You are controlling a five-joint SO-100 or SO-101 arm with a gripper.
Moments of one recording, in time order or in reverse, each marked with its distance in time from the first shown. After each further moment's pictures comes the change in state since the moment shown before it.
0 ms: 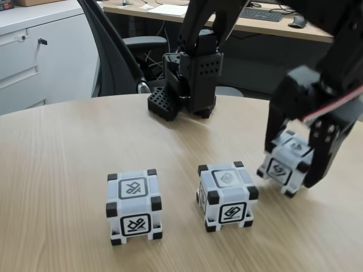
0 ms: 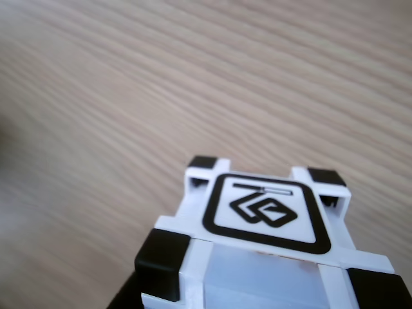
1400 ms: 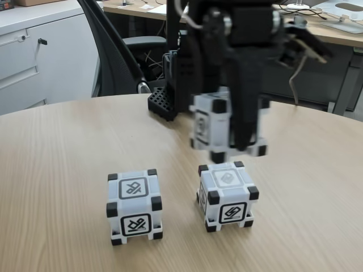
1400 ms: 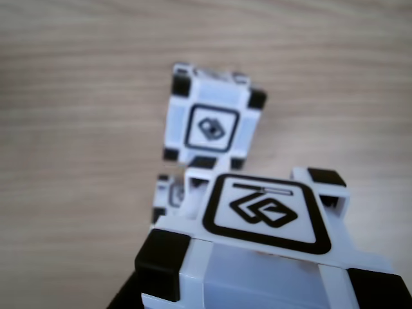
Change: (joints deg) arm 29.1 22.2 0.4 1.1 -7.6
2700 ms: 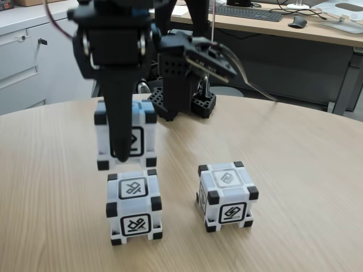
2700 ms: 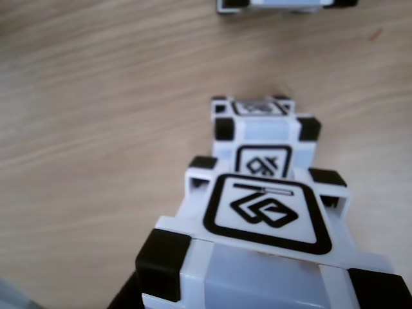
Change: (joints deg) arm 20.2 -5.2 0.2 -0.2 -9.4
